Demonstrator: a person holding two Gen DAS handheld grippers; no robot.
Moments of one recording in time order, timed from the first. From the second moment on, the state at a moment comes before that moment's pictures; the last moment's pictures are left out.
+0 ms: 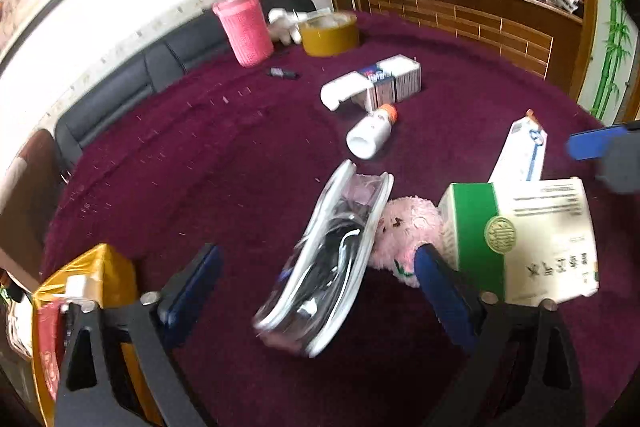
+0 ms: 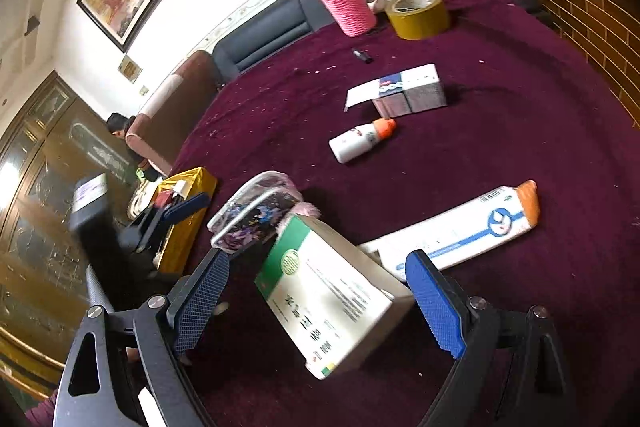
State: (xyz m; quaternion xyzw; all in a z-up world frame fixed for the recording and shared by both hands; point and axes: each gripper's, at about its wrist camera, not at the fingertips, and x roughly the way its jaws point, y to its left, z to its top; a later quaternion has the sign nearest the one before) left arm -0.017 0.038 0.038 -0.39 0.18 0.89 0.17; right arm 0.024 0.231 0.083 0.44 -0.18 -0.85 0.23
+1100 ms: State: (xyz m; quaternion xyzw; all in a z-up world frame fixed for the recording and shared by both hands) left arm 0.130 -0.123 0.123 -0.32 -0.10 0.93 0.17; right arm 0.013 0.131 0.090 0.44 -0.05 -0.87 0.21
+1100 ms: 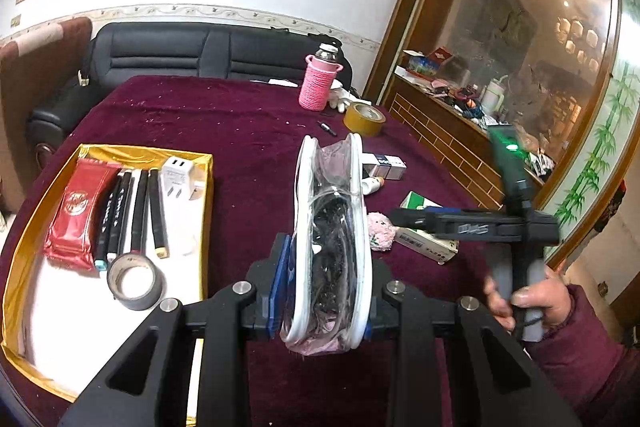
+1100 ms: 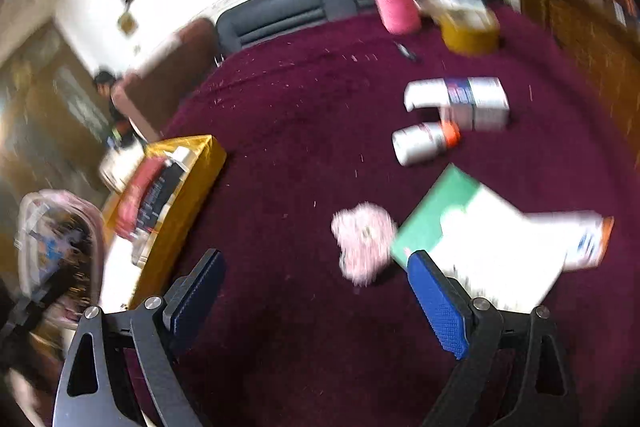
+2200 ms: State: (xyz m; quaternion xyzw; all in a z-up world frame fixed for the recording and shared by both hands) left arm 0.152 -0.203 0.105 -0.31 -0.16 0.93 0.10; right arm -0.018 0.064 0.025 0.46 0.18 -0.86 0.11
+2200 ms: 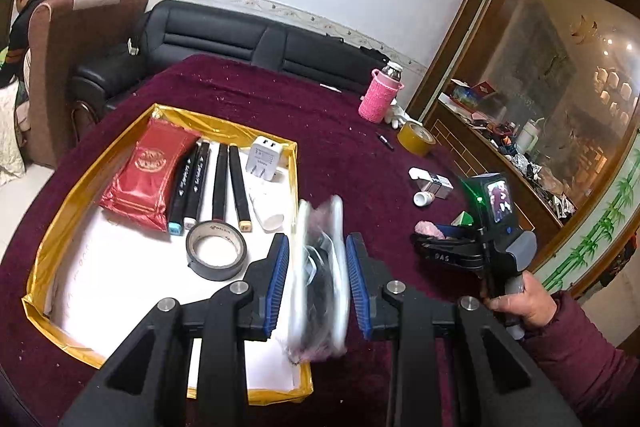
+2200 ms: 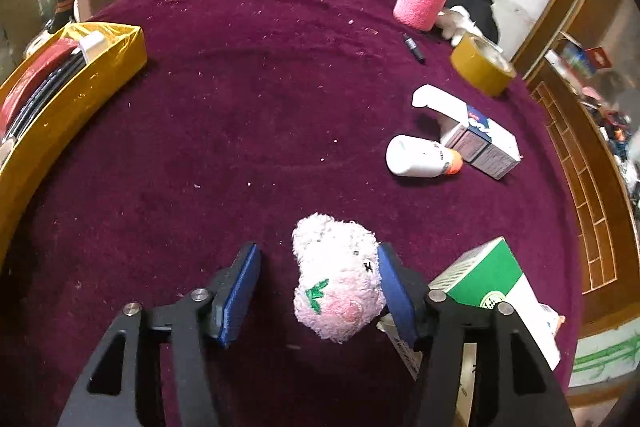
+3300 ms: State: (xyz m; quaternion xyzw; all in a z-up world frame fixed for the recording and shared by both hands) left arm 0.135 -0.047 0.040 -0.40 0.08 0.89 0.19; right arm 0.037 0.076 0.065 0.45 -0.02 -0.86 0.24
